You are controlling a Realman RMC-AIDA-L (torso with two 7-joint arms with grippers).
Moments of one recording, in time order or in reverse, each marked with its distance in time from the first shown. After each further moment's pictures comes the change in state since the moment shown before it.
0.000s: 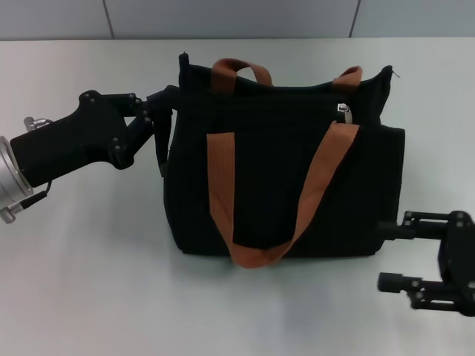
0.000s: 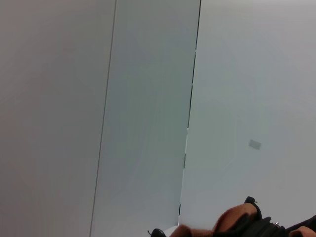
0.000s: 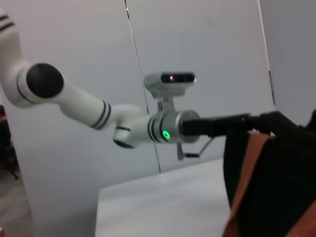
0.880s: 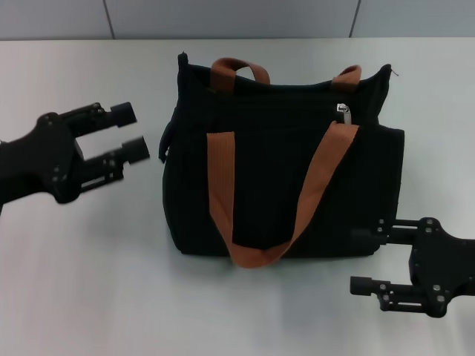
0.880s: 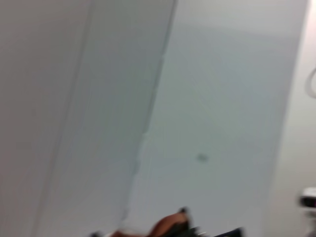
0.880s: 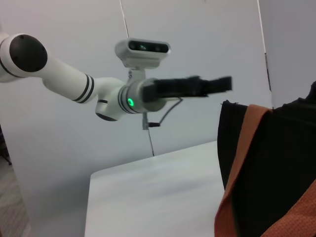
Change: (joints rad) left arm 0.040 0.081 -0.050 0.016 0.071 0.261 -0.138; right arm 0.018 0.038 -0.009 0.011 -0.044 0.080 -0.018
